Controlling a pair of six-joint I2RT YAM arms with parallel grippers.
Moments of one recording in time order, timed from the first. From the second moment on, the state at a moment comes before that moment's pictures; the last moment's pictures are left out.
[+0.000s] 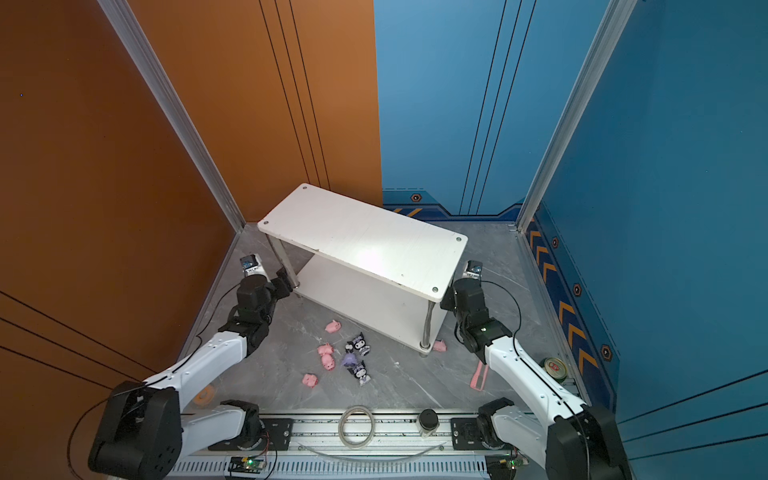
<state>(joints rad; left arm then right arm) -0.17 1.21 0.56 0.32 -0.34 -0.35 0.30 1.11 0.64 -0.02 0.25 0.44</state>
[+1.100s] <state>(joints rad) -0.33 1.22 0.68 0.23 -0.35 -0.30 -0.02 1.95 1.44 0.14 -0.23 0.55</state>
